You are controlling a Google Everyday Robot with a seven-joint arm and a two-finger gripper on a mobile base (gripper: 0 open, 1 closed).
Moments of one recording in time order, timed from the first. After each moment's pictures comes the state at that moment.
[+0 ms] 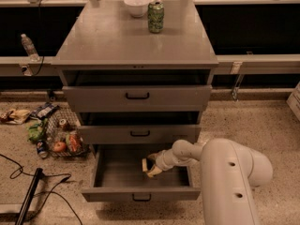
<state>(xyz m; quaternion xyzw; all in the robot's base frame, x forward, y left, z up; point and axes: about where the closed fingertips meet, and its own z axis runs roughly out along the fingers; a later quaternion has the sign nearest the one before) 0.654 -0.005 0.228 -0.68 0.64 0.17 0.31</state>
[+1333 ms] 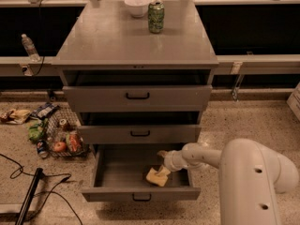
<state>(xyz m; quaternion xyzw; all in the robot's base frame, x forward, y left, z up) 0.650 -0.048 0.256 -0.63 0.69 0.13 0.33</state>
